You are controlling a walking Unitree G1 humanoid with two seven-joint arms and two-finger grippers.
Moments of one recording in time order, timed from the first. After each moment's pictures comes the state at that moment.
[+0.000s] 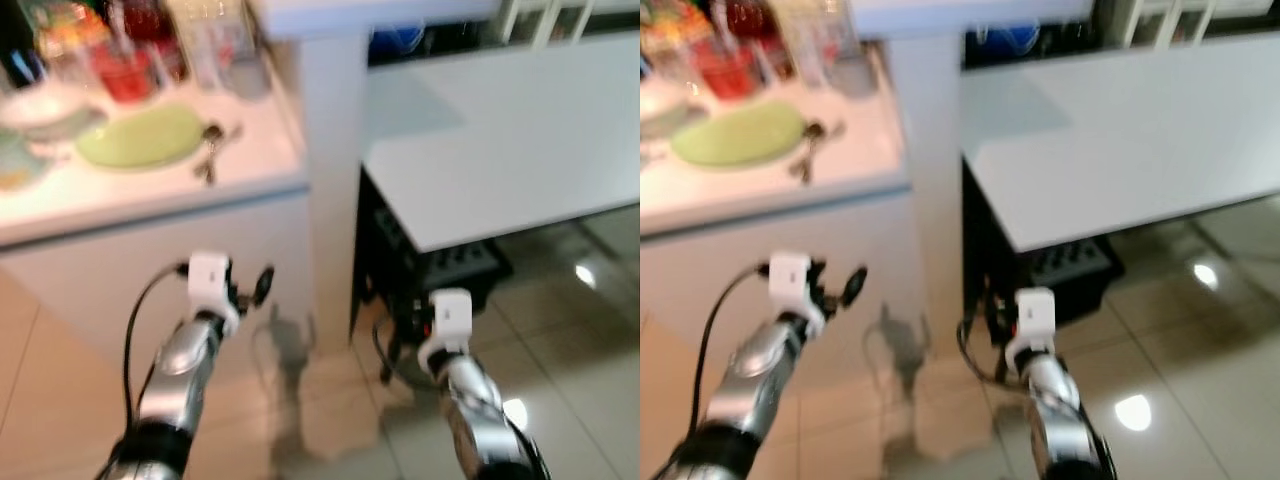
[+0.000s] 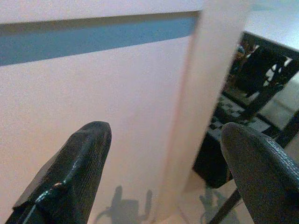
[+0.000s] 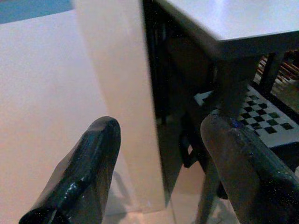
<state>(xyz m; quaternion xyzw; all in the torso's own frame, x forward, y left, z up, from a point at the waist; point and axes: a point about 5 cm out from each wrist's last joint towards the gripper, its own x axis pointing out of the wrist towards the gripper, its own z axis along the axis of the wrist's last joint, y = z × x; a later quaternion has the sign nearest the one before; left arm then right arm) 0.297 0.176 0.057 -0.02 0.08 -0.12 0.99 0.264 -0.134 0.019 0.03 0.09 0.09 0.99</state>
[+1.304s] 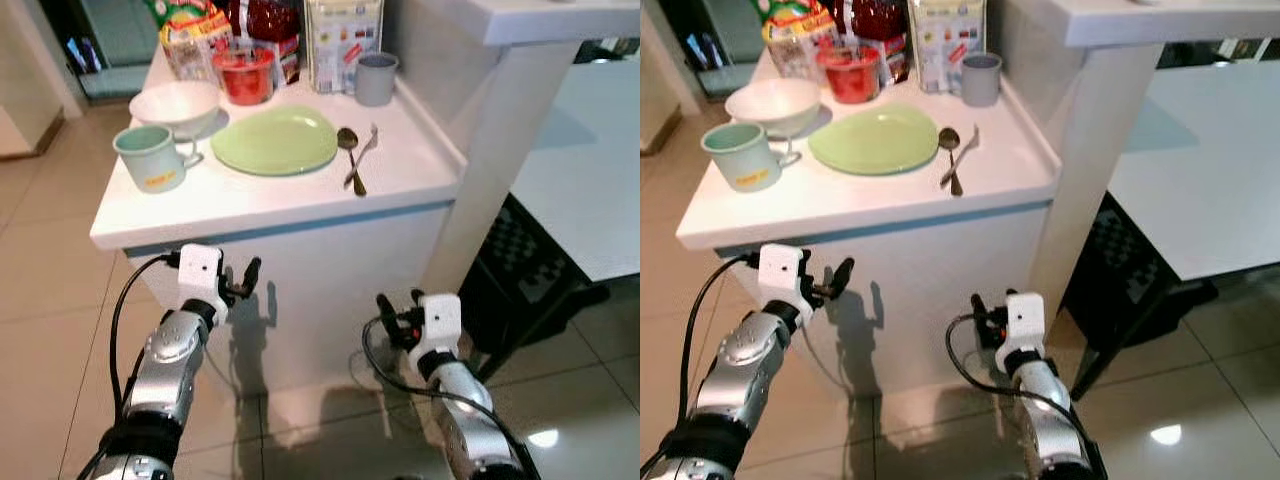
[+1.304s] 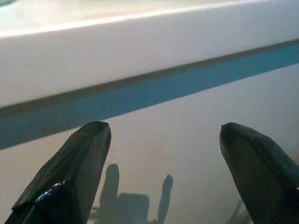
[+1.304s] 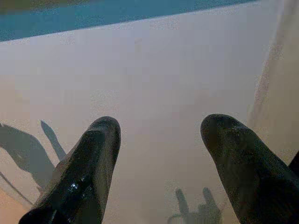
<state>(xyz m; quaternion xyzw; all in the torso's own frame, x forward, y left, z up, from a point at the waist) 0.303 0.187 0.066 0.03 0.07 -0.10 0.99 0.261 -0.123 0.021 0.03 0.08 0.11 0.99</state>
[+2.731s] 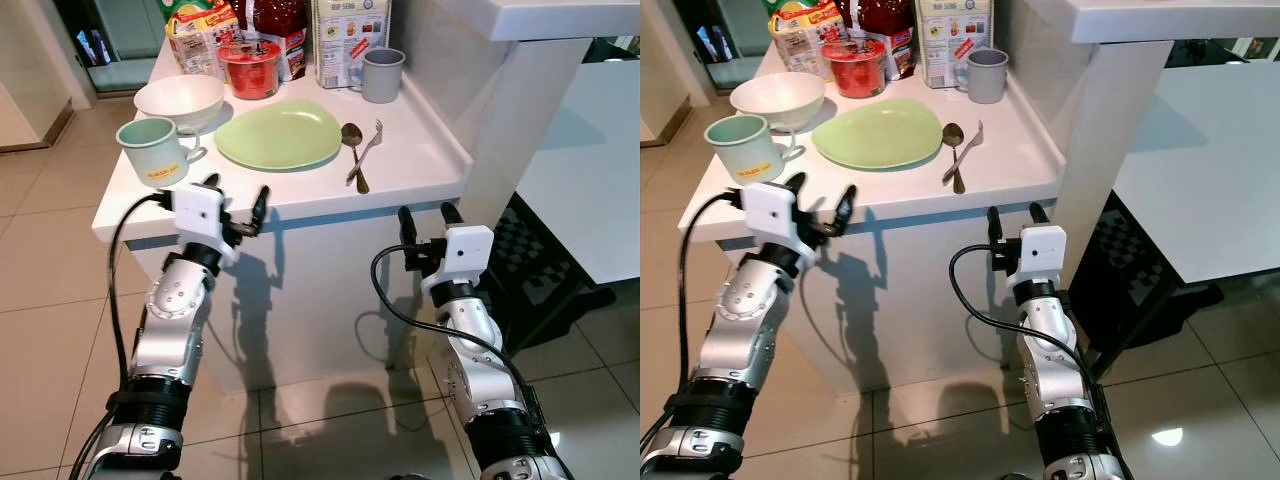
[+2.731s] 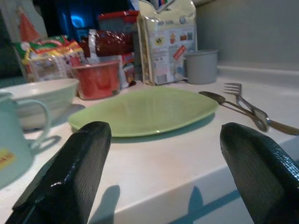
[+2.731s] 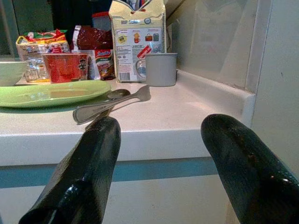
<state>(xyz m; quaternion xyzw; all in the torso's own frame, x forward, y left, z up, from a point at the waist) 0.329 0.165 0.146 0.05 -0.11 -0.12 0.99 0.308 -0.128 0.112 -0.01 -0.13 0.06 0.99</state>
